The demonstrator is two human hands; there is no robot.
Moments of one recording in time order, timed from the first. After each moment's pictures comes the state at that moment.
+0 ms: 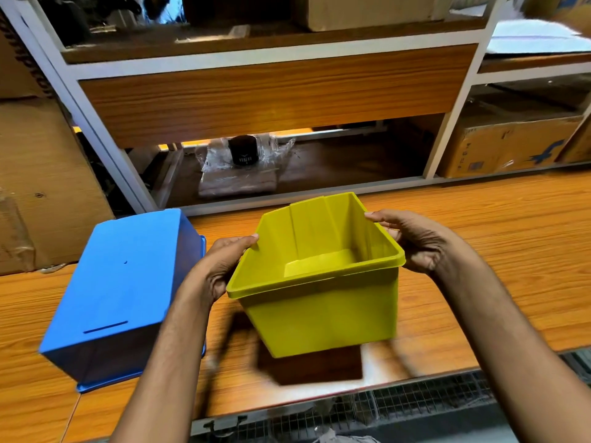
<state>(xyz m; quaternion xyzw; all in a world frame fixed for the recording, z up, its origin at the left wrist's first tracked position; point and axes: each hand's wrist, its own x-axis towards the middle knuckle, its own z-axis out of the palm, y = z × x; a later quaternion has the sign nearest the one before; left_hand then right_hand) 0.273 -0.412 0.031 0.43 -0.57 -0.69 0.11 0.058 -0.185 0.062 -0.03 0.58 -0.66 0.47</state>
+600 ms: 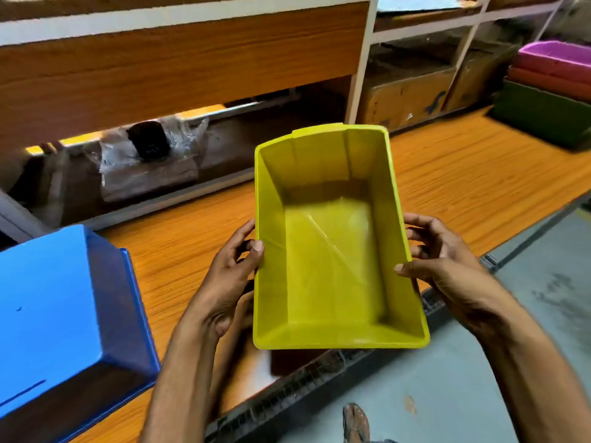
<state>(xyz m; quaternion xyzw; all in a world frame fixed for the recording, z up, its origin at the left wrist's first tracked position) 0.258 -0.338 0.008 0.19 -0.66 -0.73 0.07 0.144 -0.046 0.045 -0.08 0.70 -0.68 0.21</state>
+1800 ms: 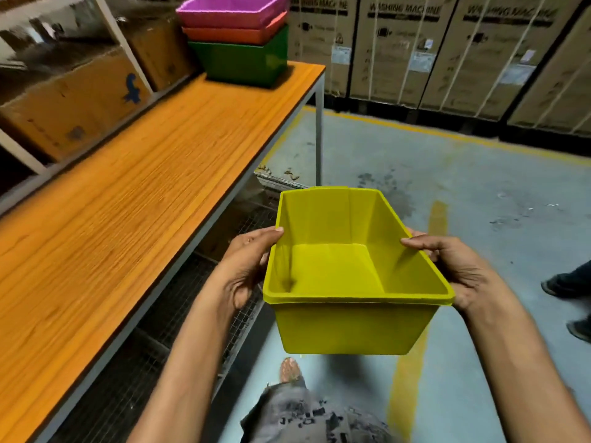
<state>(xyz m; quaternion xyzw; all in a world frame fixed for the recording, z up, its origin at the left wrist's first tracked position) 0.103 0.210 -0.014 0.14 -0.63 -0.72 -0.26 0.191 0.510 -0.026 0.25 0.44 -0.85 0.14</state>
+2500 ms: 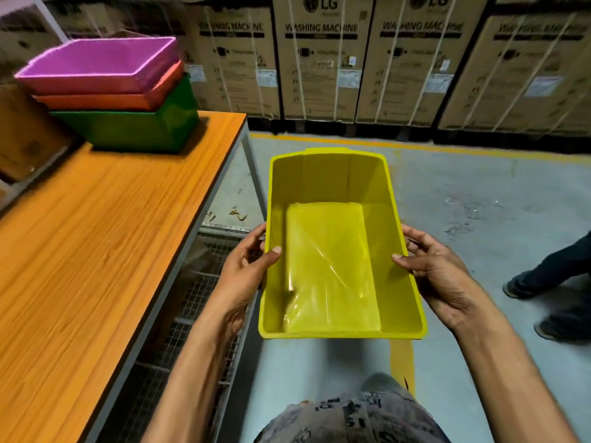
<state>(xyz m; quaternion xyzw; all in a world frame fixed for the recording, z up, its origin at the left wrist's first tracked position) -0.150 0.394 -0.030 -0.06 -0.70 -0.65 -0.28 -0.004 0.661 -0.039 0.33 0.51 -0.79 -0.10</state>
